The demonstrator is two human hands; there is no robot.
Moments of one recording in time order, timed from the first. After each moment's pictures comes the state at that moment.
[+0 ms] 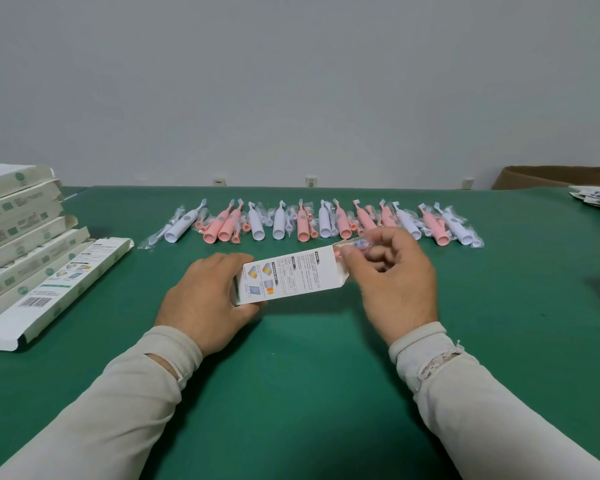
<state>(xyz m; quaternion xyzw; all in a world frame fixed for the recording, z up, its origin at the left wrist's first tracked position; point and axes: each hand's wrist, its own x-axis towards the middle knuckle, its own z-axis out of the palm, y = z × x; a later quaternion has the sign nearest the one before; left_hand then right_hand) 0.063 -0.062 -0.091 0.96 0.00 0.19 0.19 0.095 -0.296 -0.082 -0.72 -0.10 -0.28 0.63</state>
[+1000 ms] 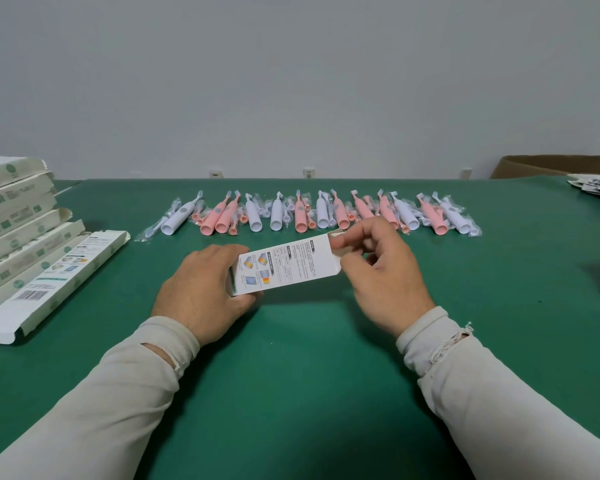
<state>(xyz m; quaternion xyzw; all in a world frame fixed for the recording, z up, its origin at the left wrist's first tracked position) 0.065 -0.060 -0.092 0.97 0.00 0.18 0.18 0.088 -0.298 -0.076 -0.77 -0.18 -0.16 0.59</state>
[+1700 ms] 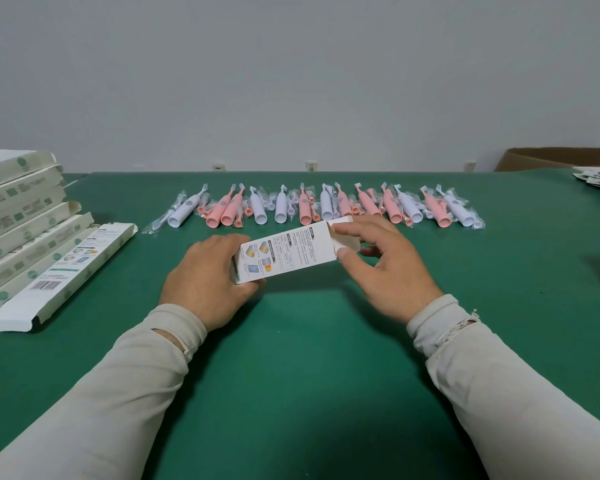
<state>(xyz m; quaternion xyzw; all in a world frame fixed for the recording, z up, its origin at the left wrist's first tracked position) 0.066 -0.056 -0.092 0.95 0.00 0.21 0.21 0.095 -0.312 -0.081 -0.83 -0.24 -0.16 0.48</state>
